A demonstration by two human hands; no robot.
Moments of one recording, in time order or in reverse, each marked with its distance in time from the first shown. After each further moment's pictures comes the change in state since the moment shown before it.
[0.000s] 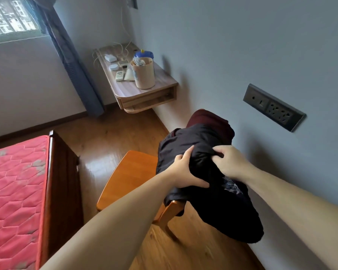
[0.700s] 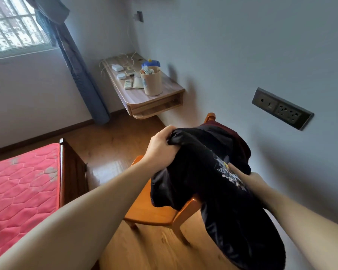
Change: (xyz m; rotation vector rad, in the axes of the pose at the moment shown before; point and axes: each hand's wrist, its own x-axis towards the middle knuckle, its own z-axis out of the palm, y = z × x) left_hand -0.072 -0.017 -0.097 -0.254 0.529 0.327; right_hand -0.048 0.019 0.036 0.452 0.028 0.652
